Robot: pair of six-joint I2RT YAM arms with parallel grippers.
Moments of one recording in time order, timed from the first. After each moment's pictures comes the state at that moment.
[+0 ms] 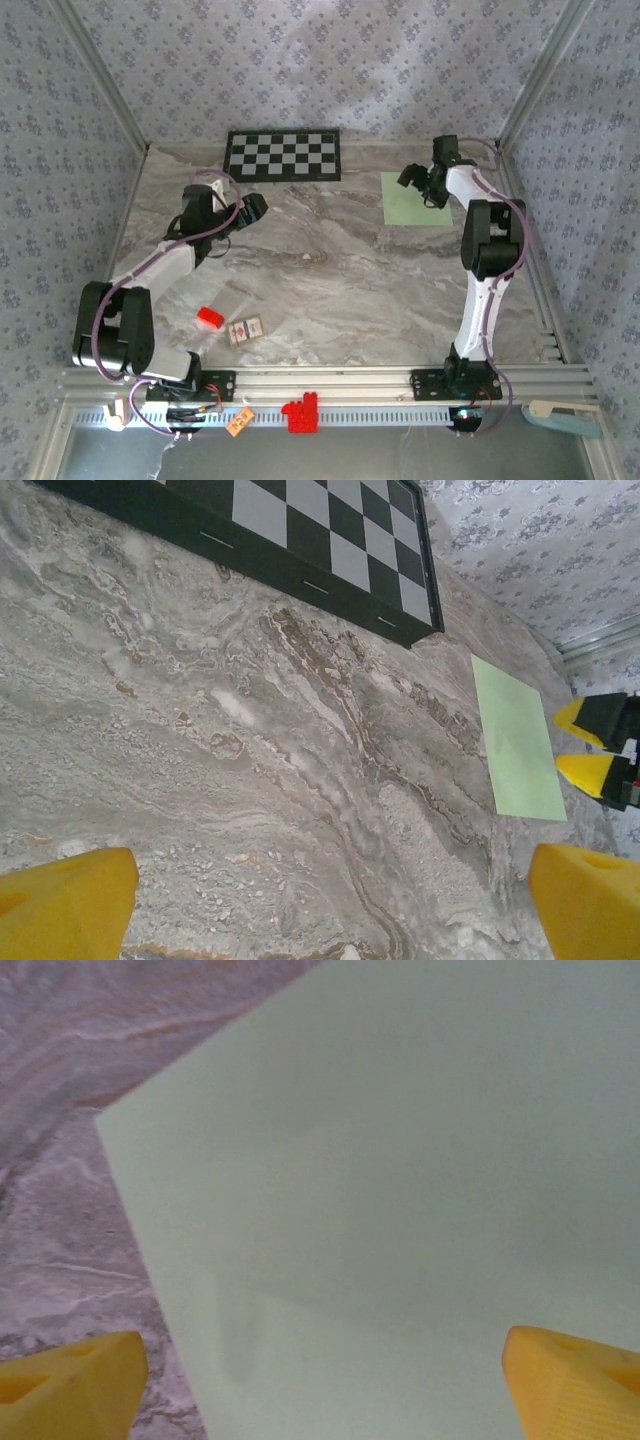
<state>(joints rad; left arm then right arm) -0.19 1.43 0.80 0.07 0.36 -0.66 0.01 2.15 1.67 -0.58 -0.16 0.52</state>
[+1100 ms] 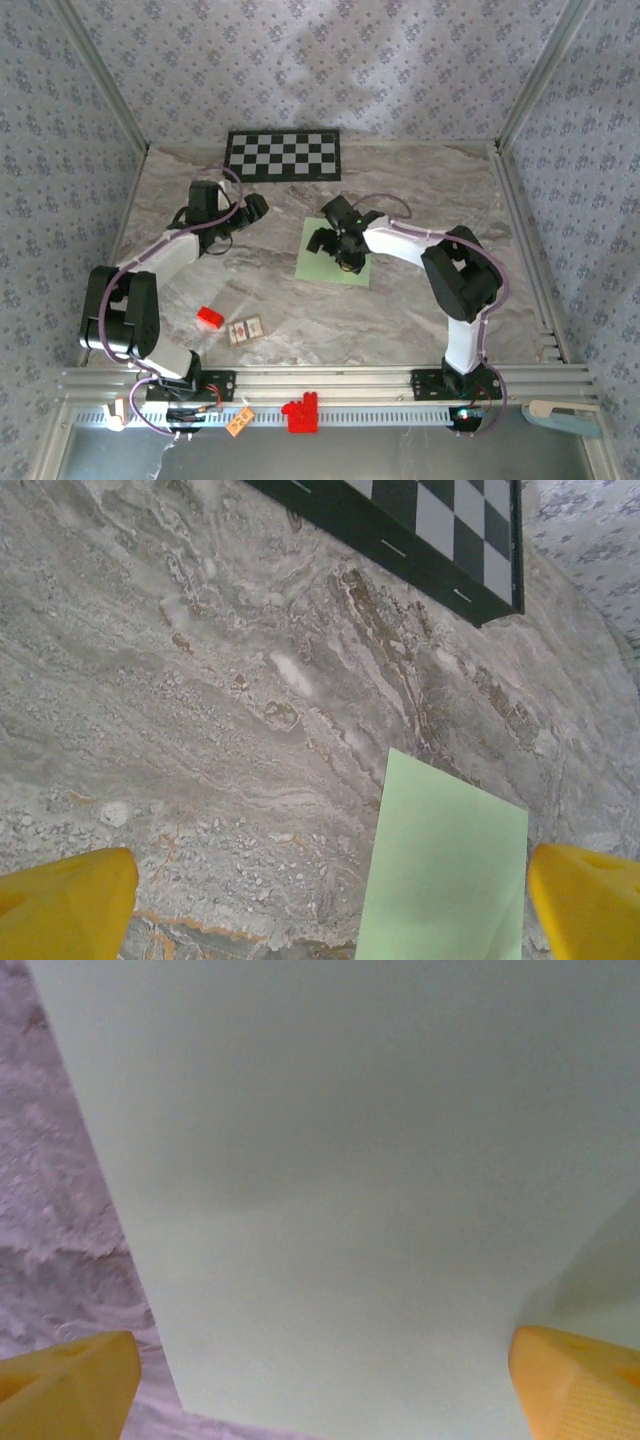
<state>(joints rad) -0.20 1.52 0.90 -0.09 0.32 -0.68 0.68 1.87 1.25 -0.51 -0.11 1.04</state>
